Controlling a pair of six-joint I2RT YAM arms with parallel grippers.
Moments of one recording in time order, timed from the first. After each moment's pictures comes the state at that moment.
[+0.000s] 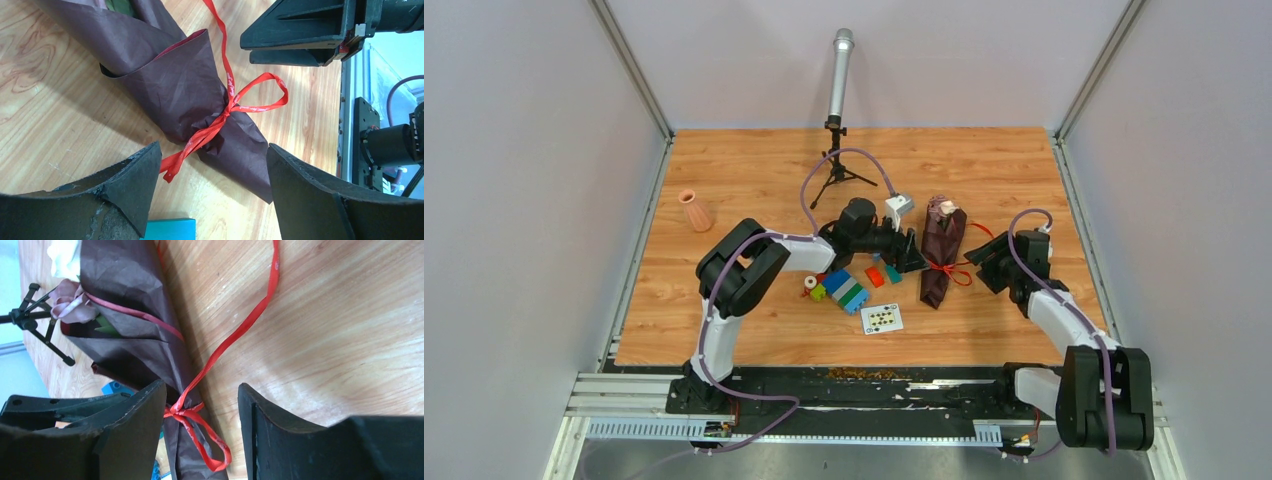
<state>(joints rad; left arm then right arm) -0.78 2.06 1.15 0.56 0.61 -0.34 -0.04 1.13 0.45 -0.05 -0.15 0.90</state>
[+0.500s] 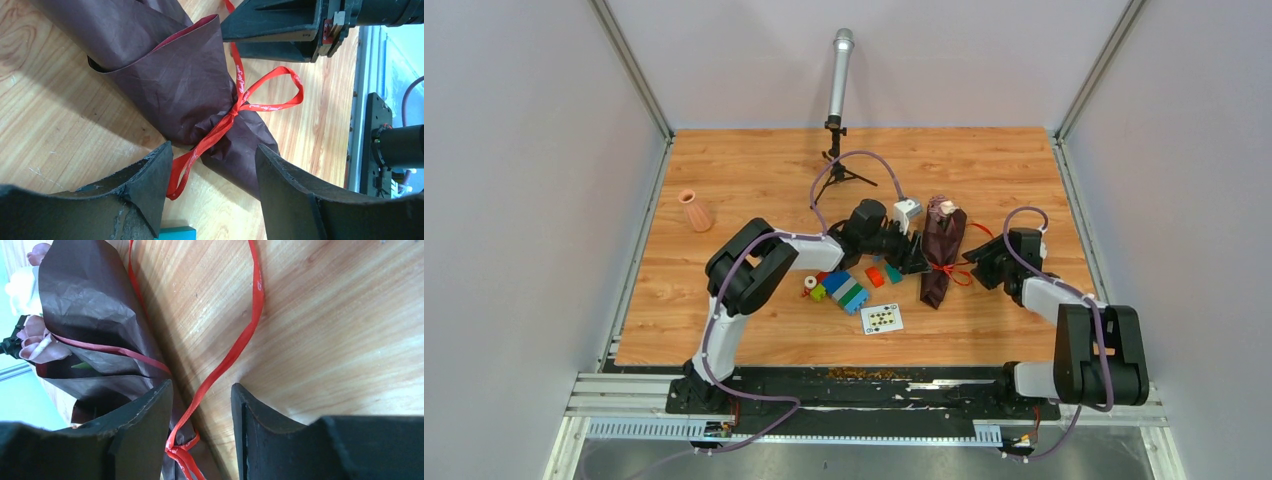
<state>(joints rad) -0.80 2.10 1.22 0.46 0.58 -0.33 -0.04 1.33 0.46 0.08 -0.13 1.00</state>
